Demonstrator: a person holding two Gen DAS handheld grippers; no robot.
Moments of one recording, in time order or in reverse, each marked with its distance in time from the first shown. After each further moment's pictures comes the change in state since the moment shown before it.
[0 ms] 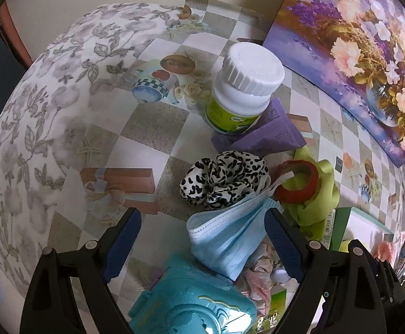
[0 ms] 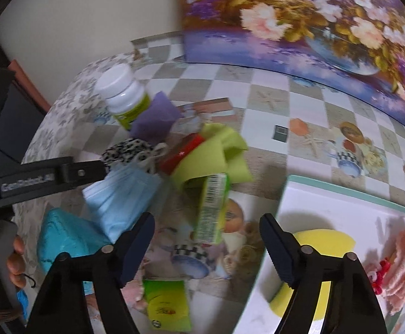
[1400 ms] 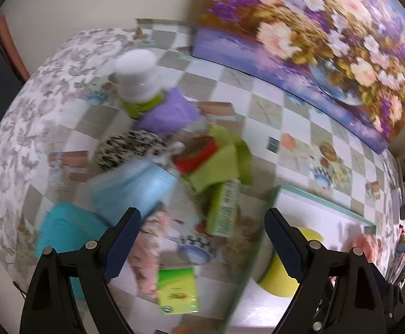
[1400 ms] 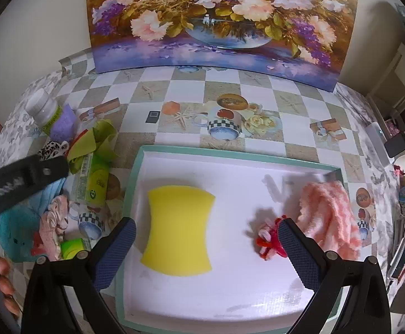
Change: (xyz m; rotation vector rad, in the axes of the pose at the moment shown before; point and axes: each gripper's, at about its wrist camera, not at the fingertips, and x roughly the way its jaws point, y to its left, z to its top) left arm -0.035 -0.114 -0.052 0.023 -0.108 0.012; right arm -0.059 -0.111 -0.039 0.164 0.020 -0.256
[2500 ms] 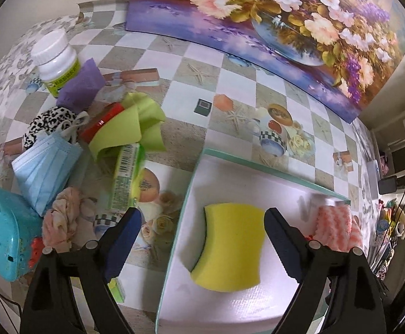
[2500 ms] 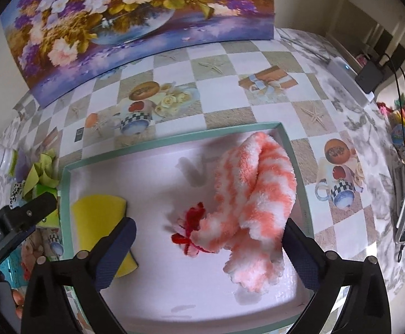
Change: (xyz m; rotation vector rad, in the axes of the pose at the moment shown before) left arm 0.026 -0.081 -0.027 0.075 0.099 -0.159; right arm 0.017 -0.114 -0.012 0.259 0.073 -0.006
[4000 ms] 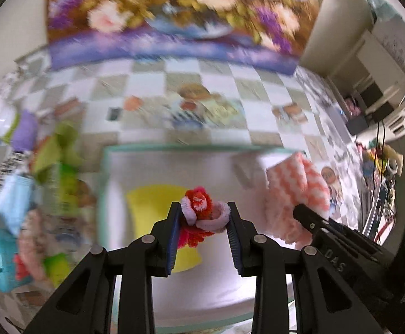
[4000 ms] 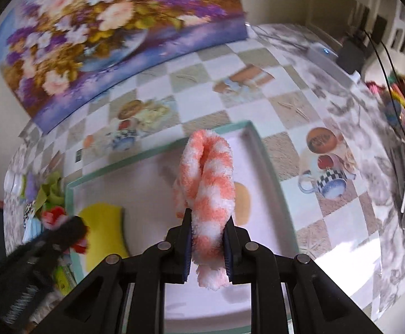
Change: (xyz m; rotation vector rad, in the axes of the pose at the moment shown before) left arm -0.006 -0.095 -0.033 0.314 0.025 -0.069; right arm -0.002 -0.052 -0.002 0.146 -0.017 0.080
